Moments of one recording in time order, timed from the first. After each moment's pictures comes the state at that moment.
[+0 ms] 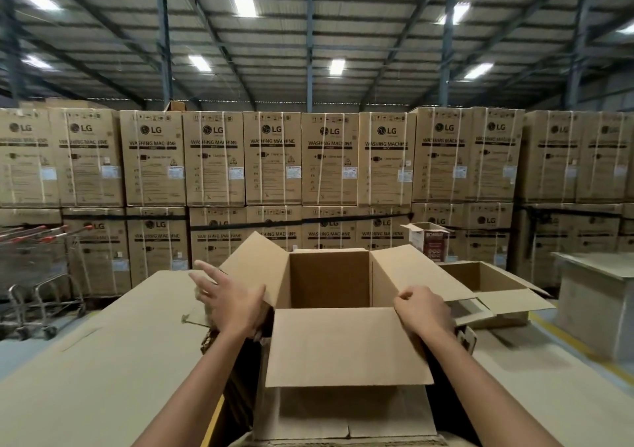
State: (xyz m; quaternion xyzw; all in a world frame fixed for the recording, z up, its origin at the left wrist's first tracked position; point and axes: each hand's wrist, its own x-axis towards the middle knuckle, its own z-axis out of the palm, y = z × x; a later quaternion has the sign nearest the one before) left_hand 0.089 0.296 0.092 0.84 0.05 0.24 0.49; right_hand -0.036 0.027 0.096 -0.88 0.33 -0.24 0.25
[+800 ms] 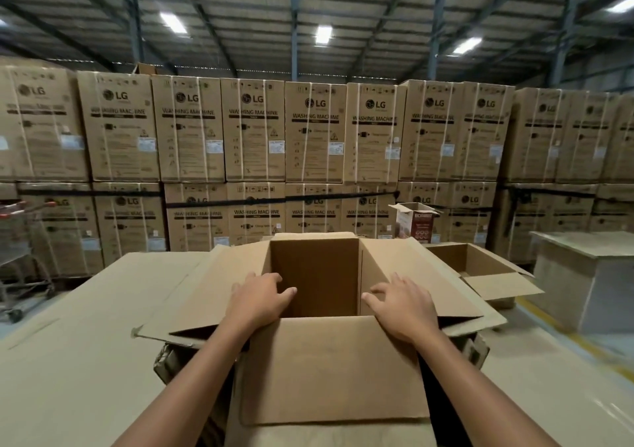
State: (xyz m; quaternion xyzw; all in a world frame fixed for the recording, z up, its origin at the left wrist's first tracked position) left_hand 0.146 0.228 0.075 0.95 -0.21 0.10 0.19; right_hand 0.019 -0.001 0.072 -0.96 0.21 -0.17 0.08
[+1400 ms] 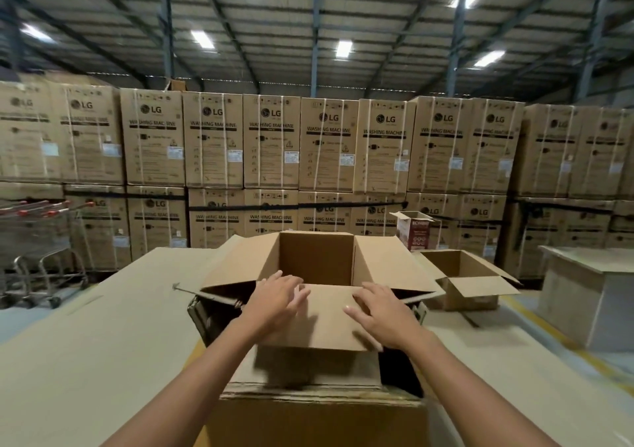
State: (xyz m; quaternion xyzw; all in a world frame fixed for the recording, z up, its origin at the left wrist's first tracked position) left_hand 0.016 0.242 0.074 0.93 -0.31 0.12 0.17; right_hand -0.098 0.026 0.081 -0.99 0.05 -0.12 0.09
